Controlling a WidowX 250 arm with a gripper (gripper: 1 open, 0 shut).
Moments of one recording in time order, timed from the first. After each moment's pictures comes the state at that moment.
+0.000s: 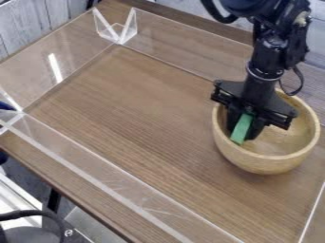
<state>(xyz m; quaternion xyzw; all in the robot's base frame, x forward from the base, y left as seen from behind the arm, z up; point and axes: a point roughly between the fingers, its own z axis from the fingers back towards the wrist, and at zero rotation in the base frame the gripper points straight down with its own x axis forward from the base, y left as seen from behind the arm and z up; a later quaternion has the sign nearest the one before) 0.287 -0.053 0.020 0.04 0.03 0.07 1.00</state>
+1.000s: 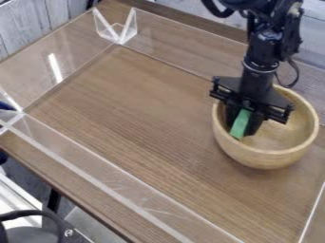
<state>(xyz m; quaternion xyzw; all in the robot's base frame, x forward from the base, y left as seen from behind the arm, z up) 0.294 -0.046 0.019 0.03 0.04 0.05 1.00</state>
